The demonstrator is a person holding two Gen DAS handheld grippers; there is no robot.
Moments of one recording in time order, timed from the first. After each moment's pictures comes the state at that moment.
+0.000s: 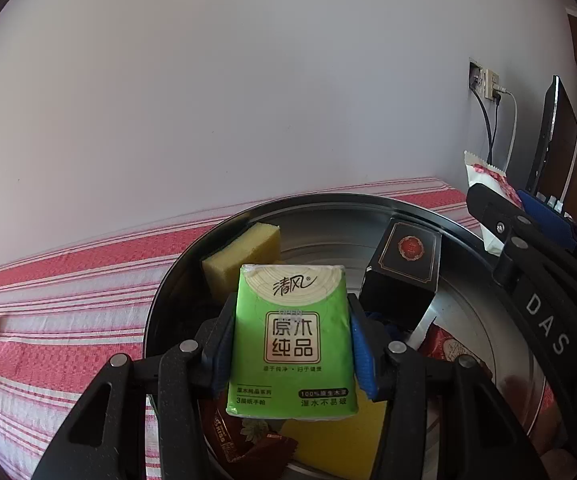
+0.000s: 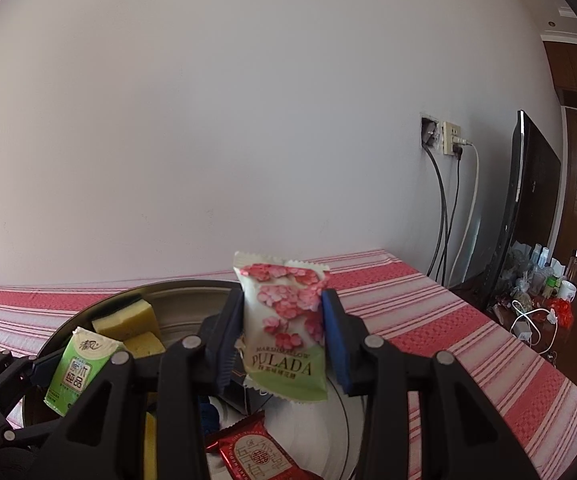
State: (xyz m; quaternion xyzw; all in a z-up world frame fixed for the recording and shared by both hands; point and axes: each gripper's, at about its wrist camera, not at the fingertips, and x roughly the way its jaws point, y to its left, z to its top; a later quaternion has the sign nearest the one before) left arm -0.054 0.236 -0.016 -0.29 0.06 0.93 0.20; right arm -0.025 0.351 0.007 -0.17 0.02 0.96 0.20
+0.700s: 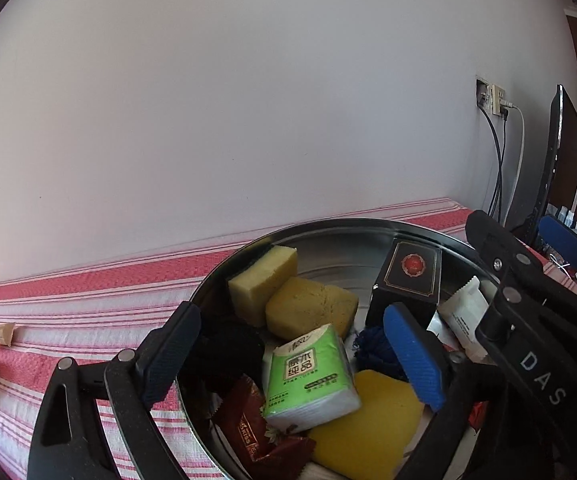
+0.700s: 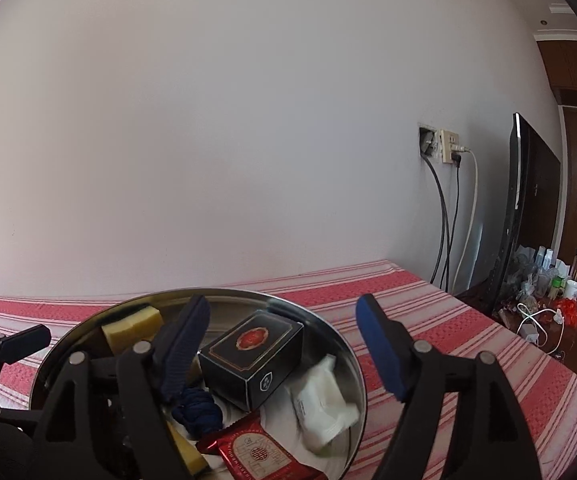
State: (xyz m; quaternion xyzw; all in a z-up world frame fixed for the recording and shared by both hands) left arm -0.041 0.236 -0.006 -0.24 0.06 0.95 0.17; right arm -0.015 0.350 0.003 -0.12 0.02 0.97 0.20
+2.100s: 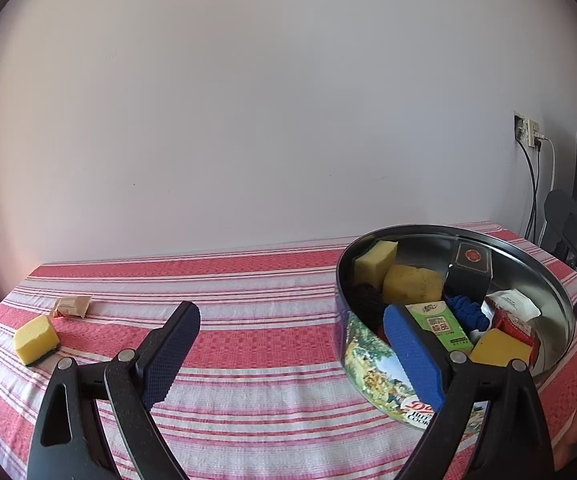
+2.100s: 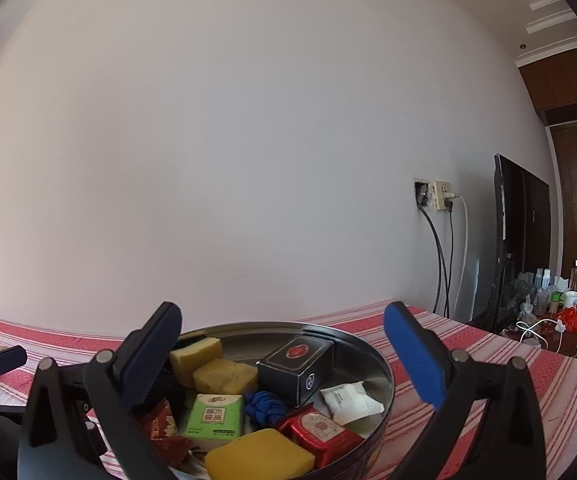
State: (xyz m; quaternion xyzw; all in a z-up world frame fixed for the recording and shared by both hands) left arm 0.001 0.127 -0.012 -0.19 0.03 0.98 0.09; right arm 0.037 0.279 0.014 -0.02 0.02 0.98 0.18
